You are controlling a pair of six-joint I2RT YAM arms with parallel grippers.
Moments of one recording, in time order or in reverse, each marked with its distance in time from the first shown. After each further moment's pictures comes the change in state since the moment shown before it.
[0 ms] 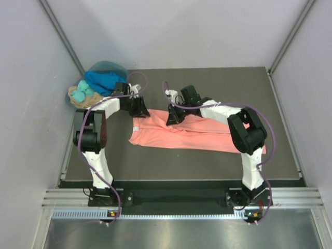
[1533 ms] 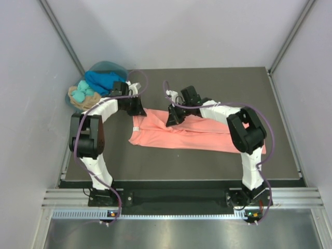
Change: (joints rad) left arm -0.007 -0.090 -0.027 -0.011 -0.014 0.087; right arm -0.007 0.012 0.001 0.001 -0.038 0.036
